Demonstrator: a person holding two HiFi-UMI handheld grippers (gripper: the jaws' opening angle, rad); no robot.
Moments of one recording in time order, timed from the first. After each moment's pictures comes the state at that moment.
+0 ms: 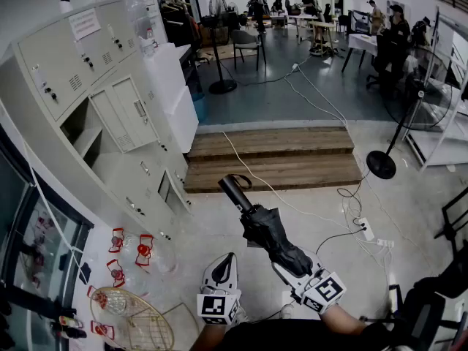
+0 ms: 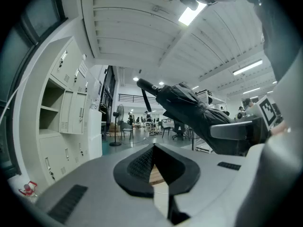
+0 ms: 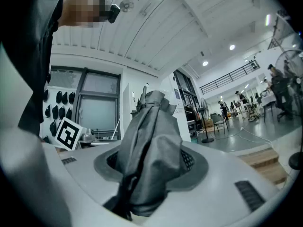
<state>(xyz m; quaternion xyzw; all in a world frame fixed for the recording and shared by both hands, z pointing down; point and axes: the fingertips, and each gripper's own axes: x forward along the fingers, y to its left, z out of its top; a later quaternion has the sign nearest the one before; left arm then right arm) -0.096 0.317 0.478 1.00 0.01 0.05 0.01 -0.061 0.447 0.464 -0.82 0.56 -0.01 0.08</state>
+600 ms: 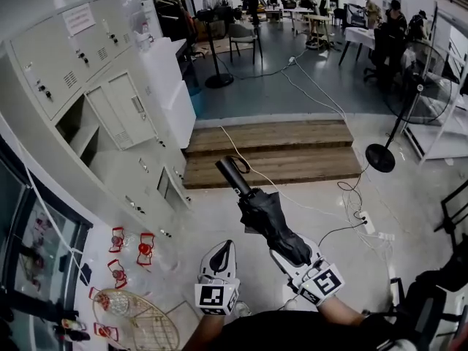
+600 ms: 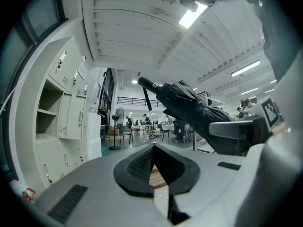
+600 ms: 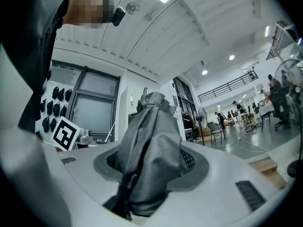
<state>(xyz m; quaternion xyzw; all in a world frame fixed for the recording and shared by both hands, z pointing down) -0.071 0.277 0.459 1.00 0.02 0.02 0.00 -0.041 0.406 0.439 -0.84 0.54 0.03 0.07</state>
